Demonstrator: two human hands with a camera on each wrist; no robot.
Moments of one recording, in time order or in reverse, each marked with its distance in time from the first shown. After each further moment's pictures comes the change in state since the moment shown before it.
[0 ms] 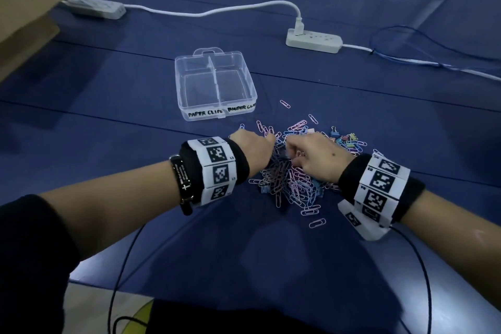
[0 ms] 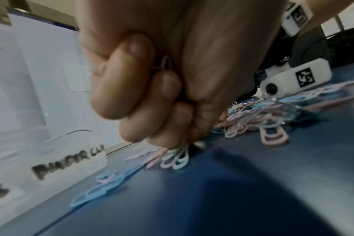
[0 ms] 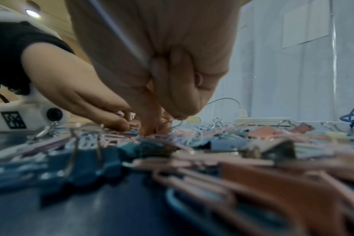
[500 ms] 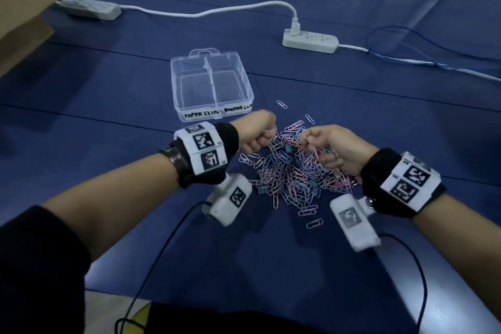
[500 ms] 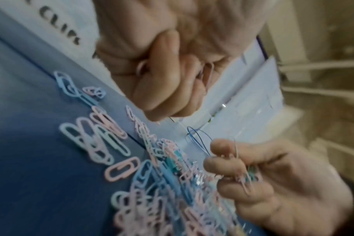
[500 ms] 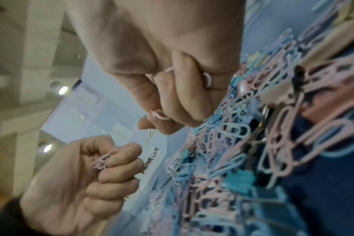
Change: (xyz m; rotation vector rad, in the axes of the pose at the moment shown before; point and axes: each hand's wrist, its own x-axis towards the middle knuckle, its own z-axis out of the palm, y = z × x) left_hand 0.015 -0.022 -0.021 -1.526 -0.223 -0.148; right_hand -0.006 0.023 -0.018 1.043 -0.093 0.251
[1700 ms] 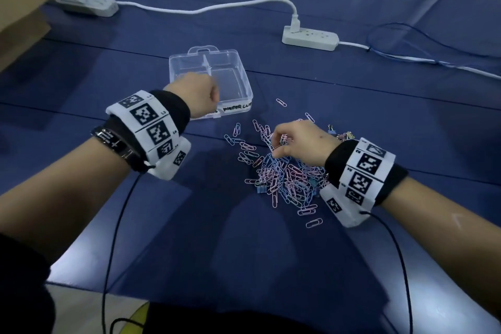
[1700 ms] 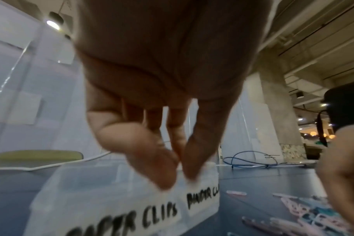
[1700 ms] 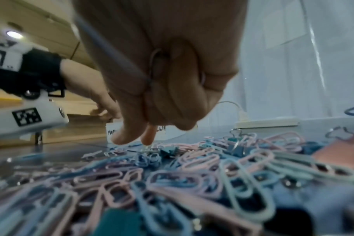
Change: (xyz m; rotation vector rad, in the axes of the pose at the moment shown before) left_hand -0.031 -0.001 -0.074 0.871 0.531 0.039; right_hand 0.012 -0.019 0.037 -0.854 0.063 -0.161
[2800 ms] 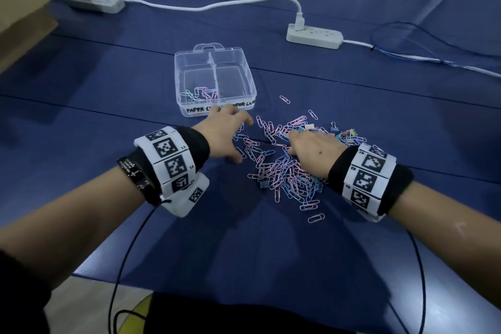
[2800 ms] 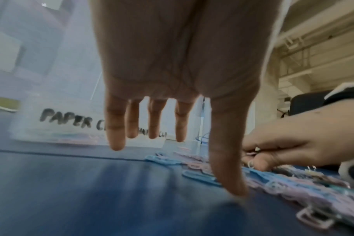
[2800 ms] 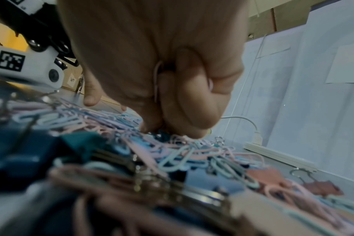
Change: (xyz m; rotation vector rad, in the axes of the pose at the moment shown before) left_hand -0.026 0.013 0.051 -0.027 -0.193 0.184; right_hand -0.009 0.010 0.014 -0.516 -0.002 -0.031
